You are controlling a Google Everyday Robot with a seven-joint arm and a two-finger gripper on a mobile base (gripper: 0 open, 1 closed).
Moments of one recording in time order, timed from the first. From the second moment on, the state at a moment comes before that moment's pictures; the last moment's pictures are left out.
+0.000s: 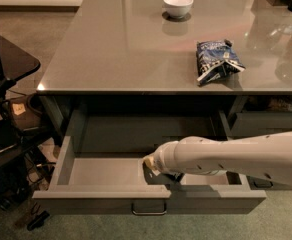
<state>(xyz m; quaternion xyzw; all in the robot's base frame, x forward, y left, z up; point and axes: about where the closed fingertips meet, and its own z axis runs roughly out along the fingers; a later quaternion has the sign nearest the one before) 0.523 -0.027 0.595 -0.30 0.89 0.14 0.31</state>
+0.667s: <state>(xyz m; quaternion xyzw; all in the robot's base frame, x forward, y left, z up) 0.538 -0.034 0.644 -0.30 0.88 0.11 0.36</state>
